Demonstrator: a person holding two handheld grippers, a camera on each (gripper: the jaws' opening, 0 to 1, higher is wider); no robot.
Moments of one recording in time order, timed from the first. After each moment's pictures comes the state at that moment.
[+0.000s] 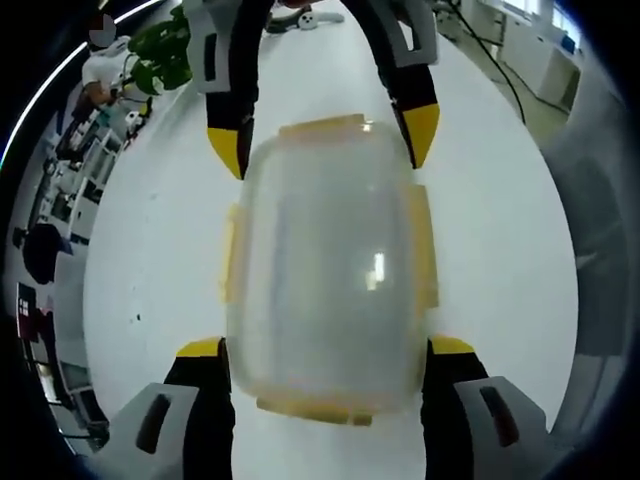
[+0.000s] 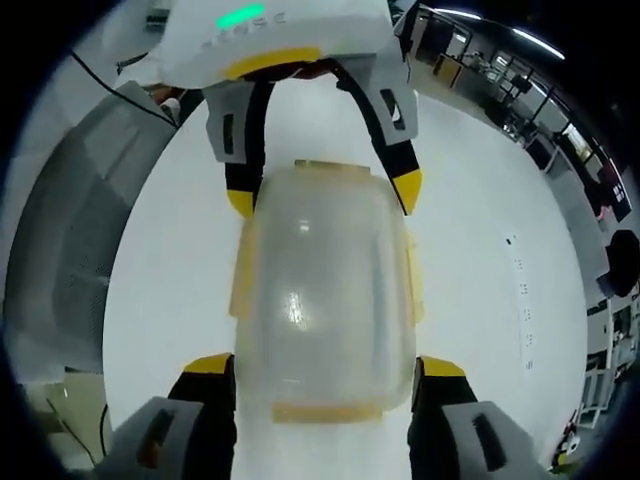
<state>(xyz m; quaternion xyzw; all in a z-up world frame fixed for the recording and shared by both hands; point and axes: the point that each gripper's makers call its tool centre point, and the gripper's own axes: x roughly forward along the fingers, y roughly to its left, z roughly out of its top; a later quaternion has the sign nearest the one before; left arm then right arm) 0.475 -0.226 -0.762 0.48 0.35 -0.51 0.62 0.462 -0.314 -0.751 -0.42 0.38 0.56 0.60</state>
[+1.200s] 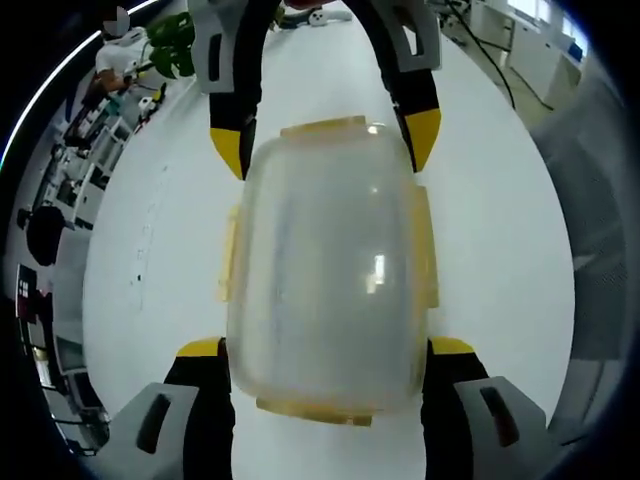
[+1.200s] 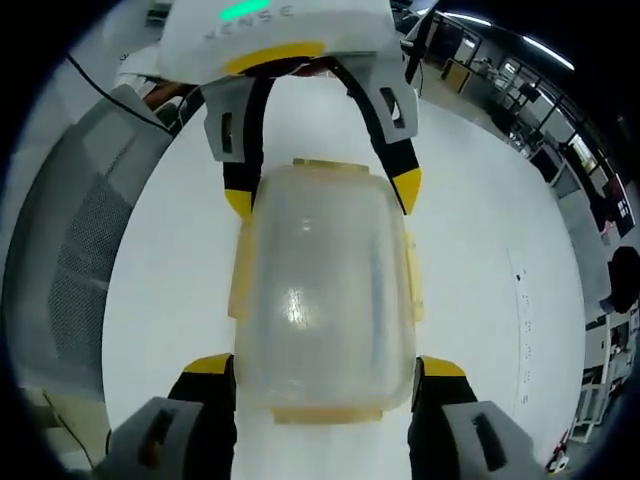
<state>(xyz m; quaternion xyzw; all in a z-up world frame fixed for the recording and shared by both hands) 0.467 -0.169 -0.762 0.46 0.36 -0.50 0.64 0.458 -0.256 -0.752 -0.43 0.37 0.57 0.59</state>
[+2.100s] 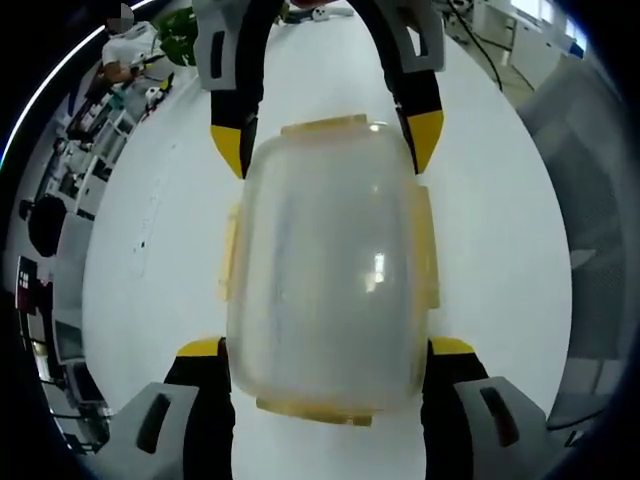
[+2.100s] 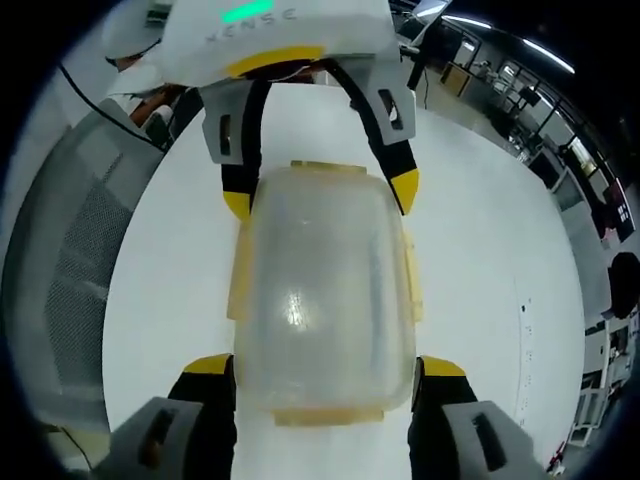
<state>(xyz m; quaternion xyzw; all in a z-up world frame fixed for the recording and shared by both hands) 0.463 -0.123 -0.763 0.47 0.36 -0.49 0.64 0.456 -0.209 -0.752 -0.43 0.36 0.57 0.60</state>
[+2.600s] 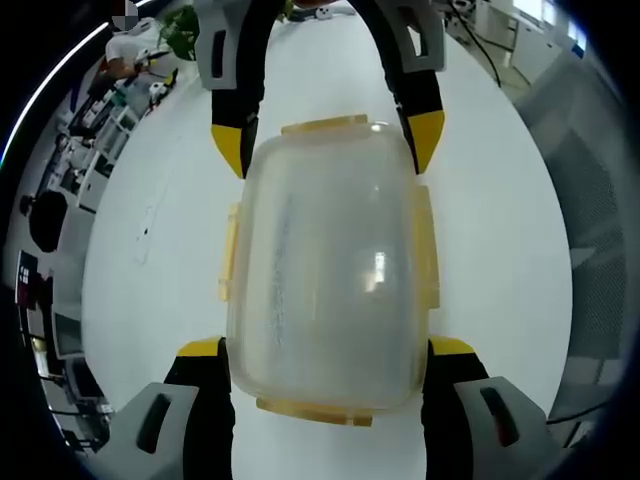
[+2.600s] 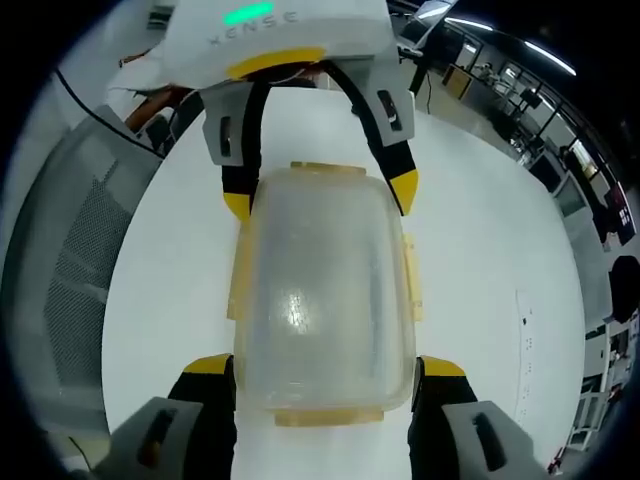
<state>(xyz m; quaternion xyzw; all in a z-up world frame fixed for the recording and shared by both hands) 0.466 -0.110 -0.763 0.46 0.36 -0.49 0.64 0.458 -0.196 -0.752 -0.43 0.36 0.57 0.60</state>
